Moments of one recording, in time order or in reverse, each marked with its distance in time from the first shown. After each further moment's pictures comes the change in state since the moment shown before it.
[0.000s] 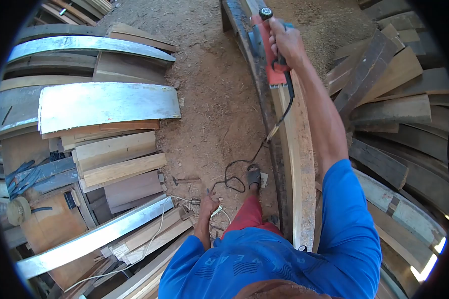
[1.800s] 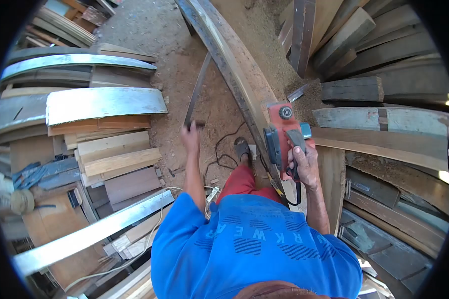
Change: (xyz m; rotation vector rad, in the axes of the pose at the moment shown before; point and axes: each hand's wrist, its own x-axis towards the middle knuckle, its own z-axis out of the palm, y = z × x) left_hand -0.036 0.129 -0.038 -0.688 0.781 0.597; right_hand -0.629 0.115 -0.193 0.330 0.042 0.153
